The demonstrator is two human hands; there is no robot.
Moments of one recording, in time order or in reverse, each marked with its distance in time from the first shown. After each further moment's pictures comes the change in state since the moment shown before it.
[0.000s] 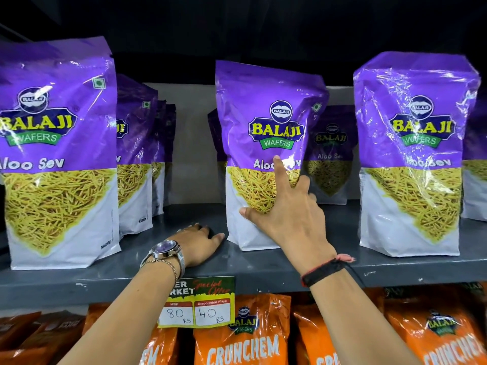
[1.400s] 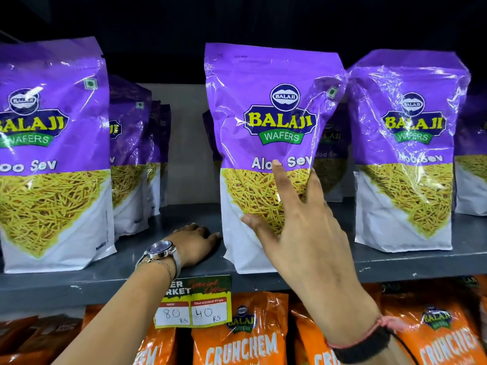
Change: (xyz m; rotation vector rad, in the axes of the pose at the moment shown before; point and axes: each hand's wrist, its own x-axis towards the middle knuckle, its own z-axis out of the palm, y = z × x) left_hand 0.003 -0.006 0.005 0.016 0.018 0.074; right_hand -0.055 -0.001 -0.032 -0.013 0.083 -0.109
